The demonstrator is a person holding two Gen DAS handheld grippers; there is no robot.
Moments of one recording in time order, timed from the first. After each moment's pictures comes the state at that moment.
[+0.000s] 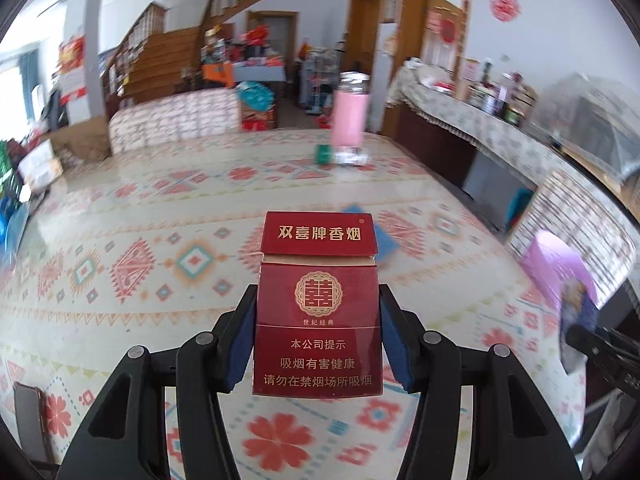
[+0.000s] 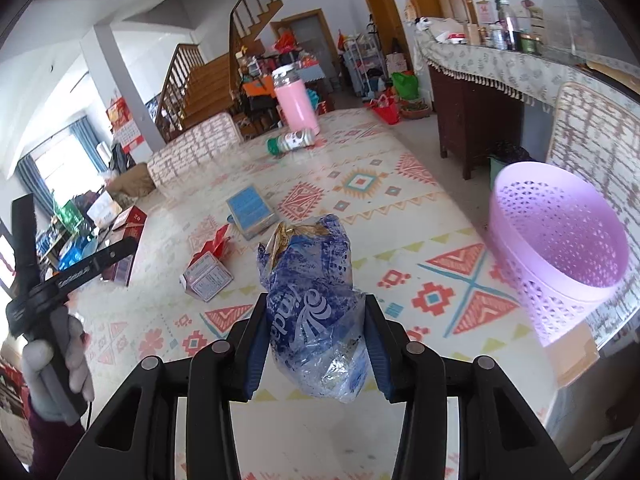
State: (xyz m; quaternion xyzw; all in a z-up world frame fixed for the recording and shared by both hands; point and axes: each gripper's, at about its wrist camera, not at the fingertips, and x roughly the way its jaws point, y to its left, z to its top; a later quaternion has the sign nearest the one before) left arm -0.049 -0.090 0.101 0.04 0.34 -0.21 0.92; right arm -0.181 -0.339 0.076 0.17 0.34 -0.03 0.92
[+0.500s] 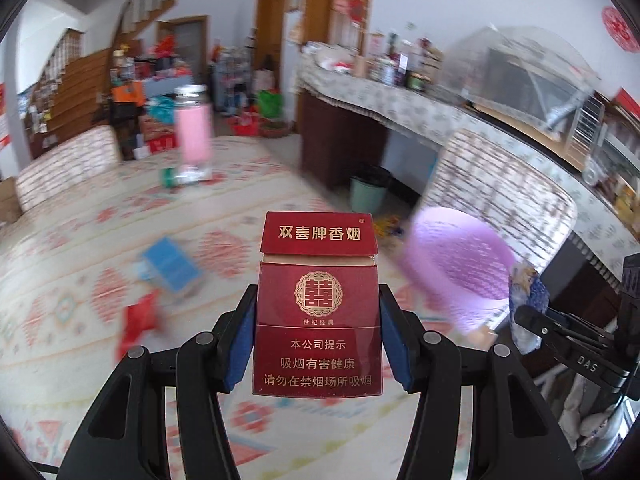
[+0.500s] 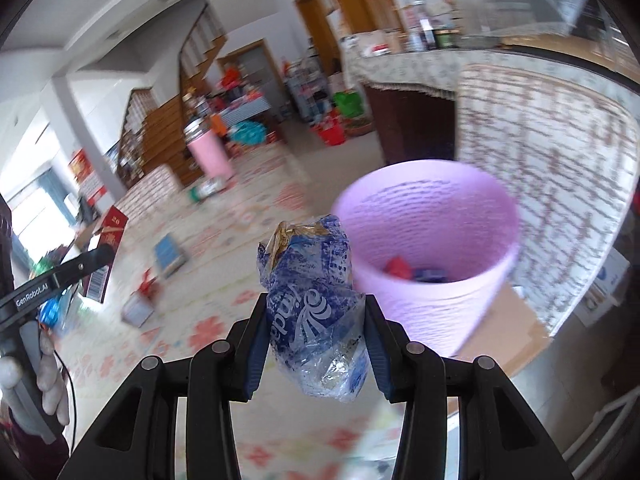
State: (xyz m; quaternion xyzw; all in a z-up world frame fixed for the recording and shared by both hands) left arm -0.096 -0.274 0.119 0.09 0.35 -0.35 0.87; right arm -0.262 -0.475 0.072 0.23 0.29 -0.12 0.92
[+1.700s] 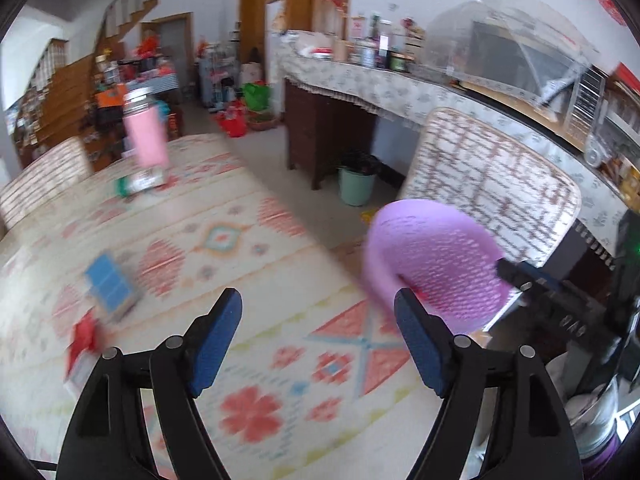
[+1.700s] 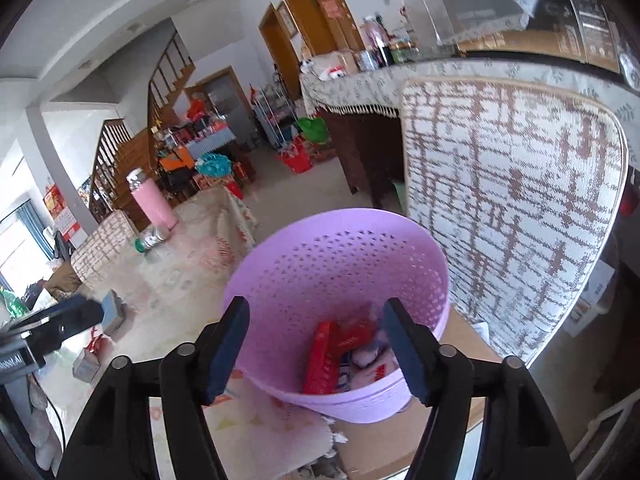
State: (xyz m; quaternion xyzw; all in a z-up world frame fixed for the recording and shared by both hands) left arm -0.104 -0.331 0.101 0.11 0.35 -0.33 0.87; right arm -0.245 -0.564 0.064 0.23 0.25 -0.17 0.92
